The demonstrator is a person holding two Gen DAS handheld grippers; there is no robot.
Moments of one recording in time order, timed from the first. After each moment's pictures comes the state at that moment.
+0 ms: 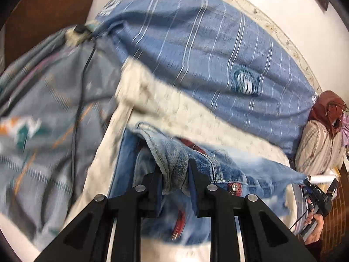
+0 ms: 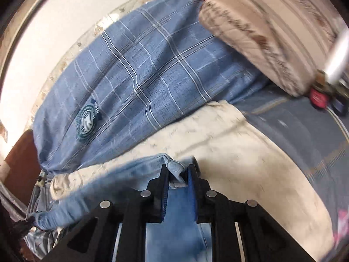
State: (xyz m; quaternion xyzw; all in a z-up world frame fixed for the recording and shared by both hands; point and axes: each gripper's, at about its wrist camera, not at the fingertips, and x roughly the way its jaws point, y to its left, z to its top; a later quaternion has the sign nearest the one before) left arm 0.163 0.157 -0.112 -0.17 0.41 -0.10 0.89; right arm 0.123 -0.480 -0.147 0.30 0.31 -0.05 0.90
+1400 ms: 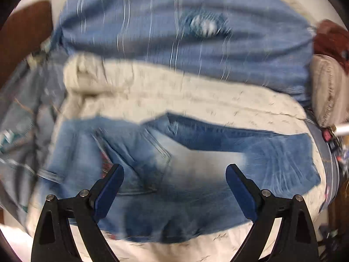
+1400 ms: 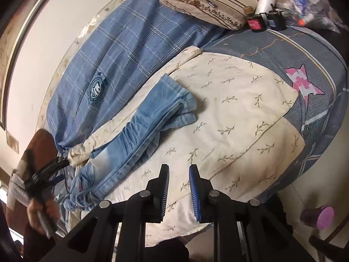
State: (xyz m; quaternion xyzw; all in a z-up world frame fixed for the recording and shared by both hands) left arm 0.177 -0.028 -0.142 -0.01 0.47 -0.08 0.88; right arm -0.084 -0.423 -0.184 0.39 0.35 -0.04 0.85
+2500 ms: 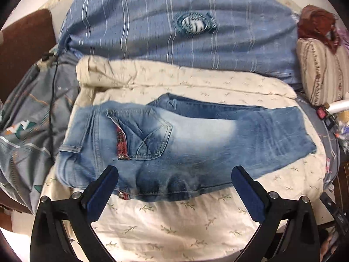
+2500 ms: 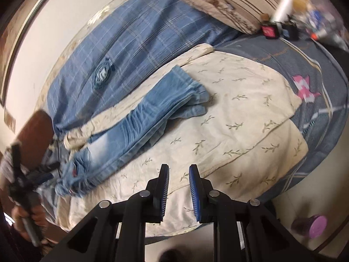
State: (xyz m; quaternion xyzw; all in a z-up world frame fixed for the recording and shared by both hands) left arm 0.085 -0.017 -0.107 0.04 0.45 -0.10 0.89; right arm -0.080 -0.397 -0.183 0.33 0.37 -0.03 0.87
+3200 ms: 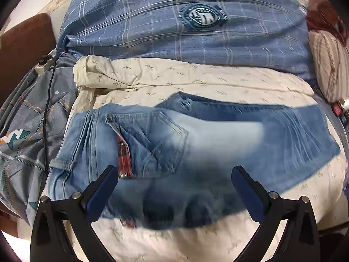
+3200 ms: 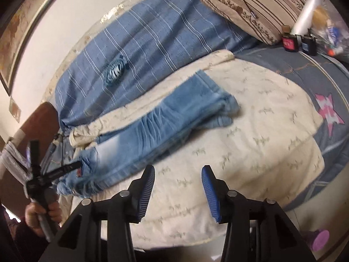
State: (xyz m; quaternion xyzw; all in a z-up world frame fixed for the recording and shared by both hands) left arm 0.141 -0.019 -0.153 0.06 0.44 -0.07 0.89; right arm -0.053 -0.381 -0.170 0.32 0.34 0.00 0.89
